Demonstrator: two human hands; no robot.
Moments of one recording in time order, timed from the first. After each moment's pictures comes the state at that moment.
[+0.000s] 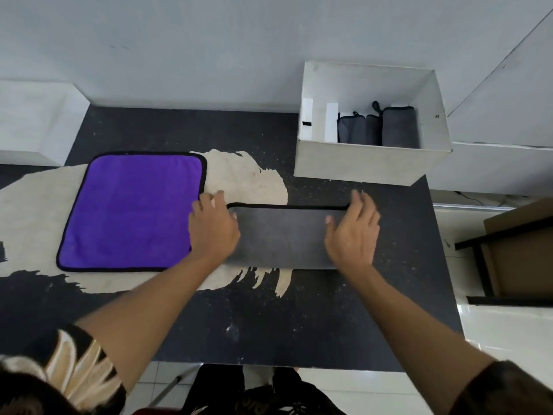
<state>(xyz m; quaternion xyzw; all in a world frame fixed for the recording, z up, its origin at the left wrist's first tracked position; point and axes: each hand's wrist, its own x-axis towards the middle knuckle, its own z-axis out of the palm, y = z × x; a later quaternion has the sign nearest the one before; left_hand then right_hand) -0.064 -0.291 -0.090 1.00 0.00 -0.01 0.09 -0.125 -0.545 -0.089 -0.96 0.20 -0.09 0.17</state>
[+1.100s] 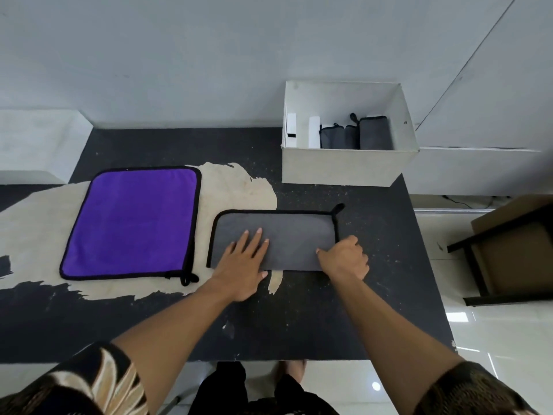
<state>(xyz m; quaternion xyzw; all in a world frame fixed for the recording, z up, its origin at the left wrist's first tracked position) -0.131 -0.319 -0.103 0.93 -0.29 -0.21 -0.03 -0.159 -0.543 -0.079 -0.86 0.43 0.16 0.23</state>
